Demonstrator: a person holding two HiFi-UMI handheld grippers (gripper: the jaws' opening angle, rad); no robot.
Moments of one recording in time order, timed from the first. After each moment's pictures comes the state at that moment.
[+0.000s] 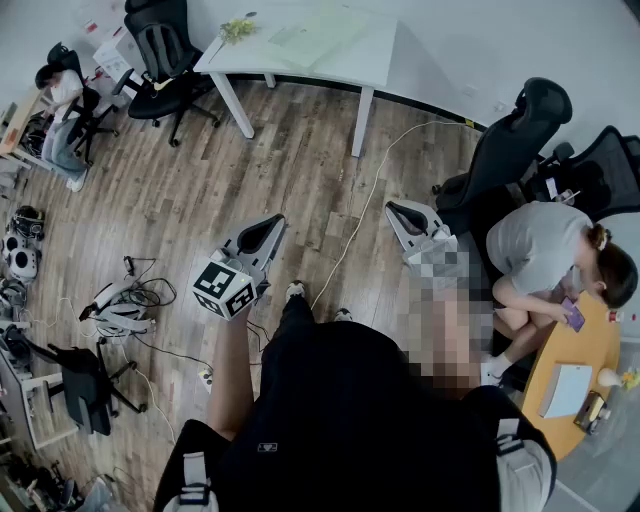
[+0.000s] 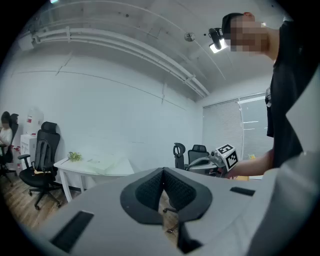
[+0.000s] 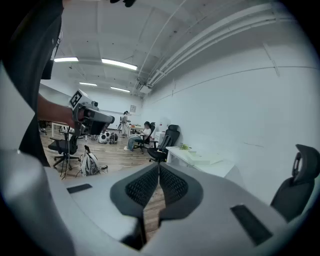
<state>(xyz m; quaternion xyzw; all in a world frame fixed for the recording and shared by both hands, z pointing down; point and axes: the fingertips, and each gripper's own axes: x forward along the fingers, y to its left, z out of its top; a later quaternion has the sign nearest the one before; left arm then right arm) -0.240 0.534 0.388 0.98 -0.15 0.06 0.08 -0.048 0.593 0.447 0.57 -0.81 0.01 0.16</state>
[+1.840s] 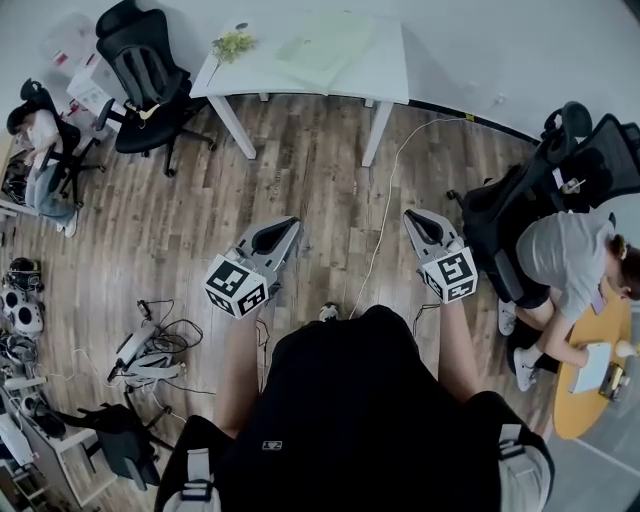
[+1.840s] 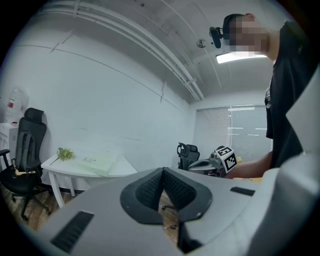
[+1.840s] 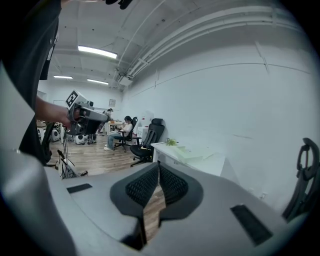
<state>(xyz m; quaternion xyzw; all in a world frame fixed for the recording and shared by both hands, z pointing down) -0.283 0.333 0.410 0.99 -0.05 0.07 0.11 -0.092 0.437 0.469 0.66 -0.73 0.05 0.17</state>
